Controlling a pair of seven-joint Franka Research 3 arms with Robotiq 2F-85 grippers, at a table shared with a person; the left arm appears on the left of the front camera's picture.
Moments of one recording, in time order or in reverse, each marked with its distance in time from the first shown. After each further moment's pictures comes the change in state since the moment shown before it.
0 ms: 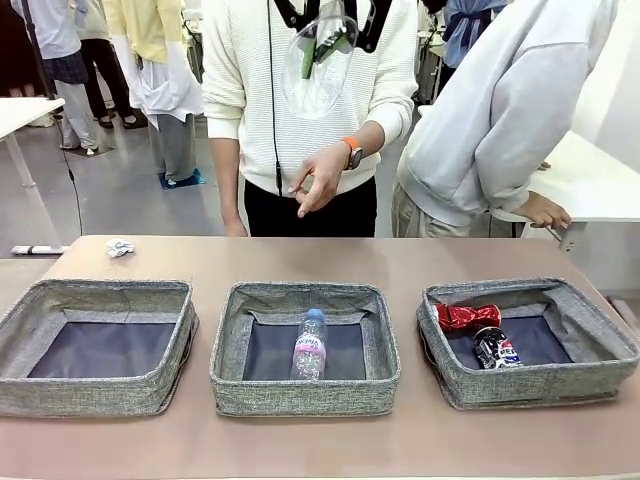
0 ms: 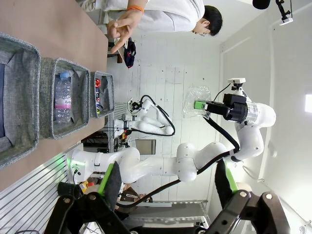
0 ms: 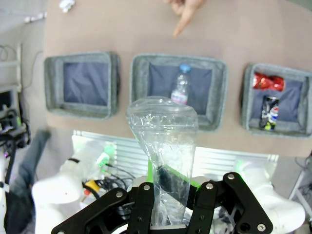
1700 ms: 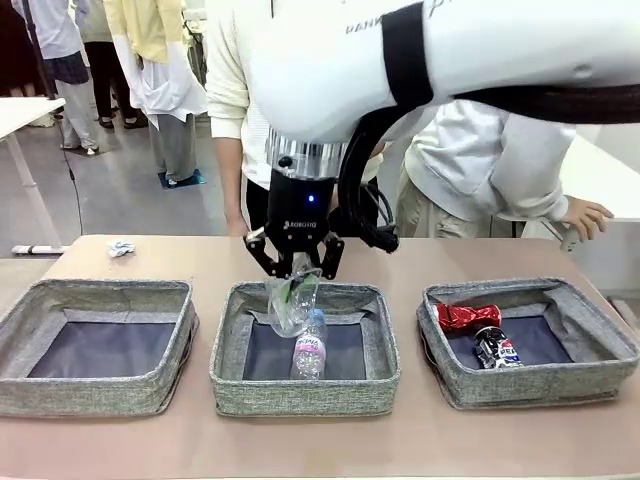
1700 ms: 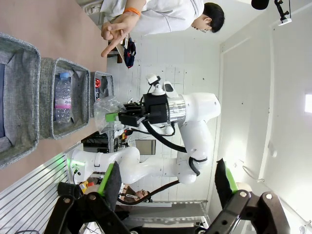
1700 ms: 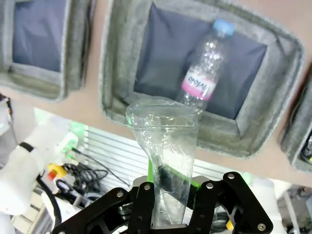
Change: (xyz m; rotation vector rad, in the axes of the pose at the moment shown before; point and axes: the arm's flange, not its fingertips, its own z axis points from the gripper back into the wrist) left arm 0.000 0.000 0.000 0.000 0.000 0.000; right arm -0.033 -0.008 -0.263 0.021 0.233 0.171
